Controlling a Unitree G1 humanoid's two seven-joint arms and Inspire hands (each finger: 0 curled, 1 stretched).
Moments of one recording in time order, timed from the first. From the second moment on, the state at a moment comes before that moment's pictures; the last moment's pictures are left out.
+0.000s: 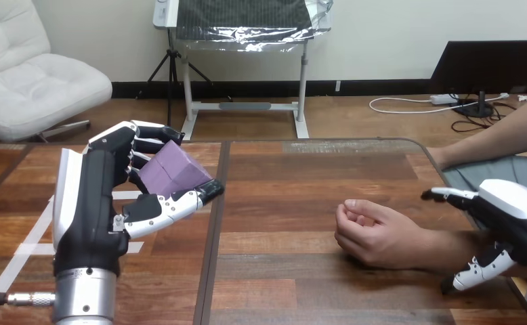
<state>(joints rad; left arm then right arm) 0.22 0.13 -0.01 -0.41 0.30 -0.07 0.14 -0.17 -0.80 0.00 0.45 -0.52 -0.43 0.35</state>
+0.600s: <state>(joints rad) 0.22 0.13 -0.01 -0.40 0.30 -0.07 0.14 -0.21 -0.82 0.07 0.51 -0.58 -0.44 0.30</state>
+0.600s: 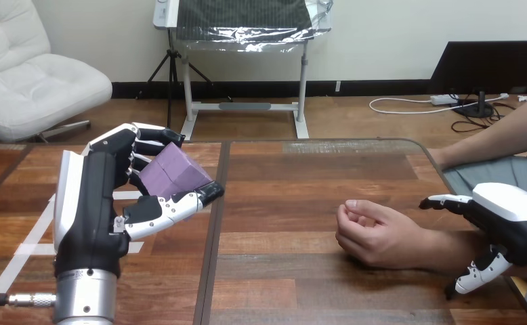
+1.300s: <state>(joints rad) 0.22 0.13 -0.01 -0.40 0.29 -0.08 0.13 -0.23 -0.82 0.13 0.55 -0.61 -0.44 0.24</state>
